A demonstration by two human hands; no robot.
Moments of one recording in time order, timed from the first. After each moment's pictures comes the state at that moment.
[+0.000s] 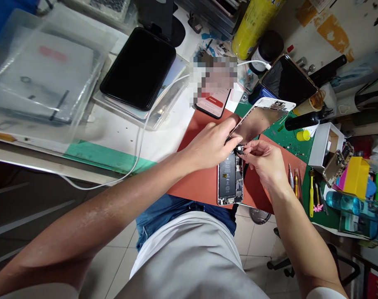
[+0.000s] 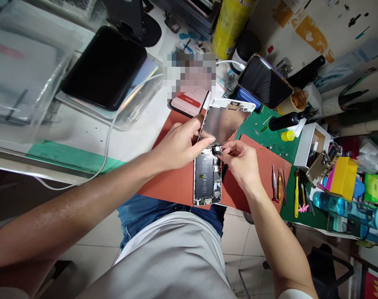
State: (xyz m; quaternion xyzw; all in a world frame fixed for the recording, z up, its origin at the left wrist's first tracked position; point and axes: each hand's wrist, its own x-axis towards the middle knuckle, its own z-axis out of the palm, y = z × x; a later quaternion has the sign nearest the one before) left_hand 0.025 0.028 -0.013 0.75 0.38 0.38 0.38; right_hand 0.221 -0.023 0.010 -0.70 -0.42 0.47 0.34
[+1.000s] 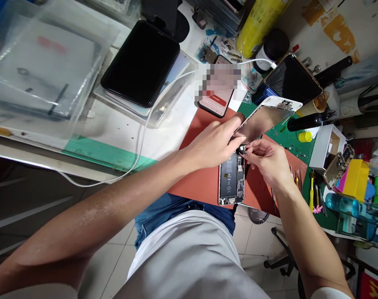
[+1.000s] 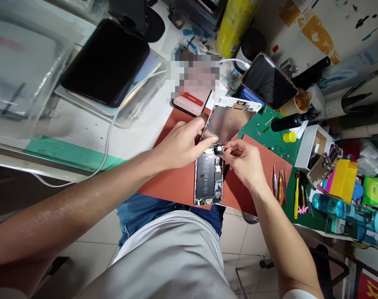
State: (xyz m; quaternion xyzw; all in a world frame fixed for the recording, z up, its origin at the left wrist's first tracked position) left_hand 0.023 0.029 -0.011 0.77 0.39 0.34 0.36; right_hand 0.233 -0.021 0.009 -0.67 -0.46 0.49 0.31
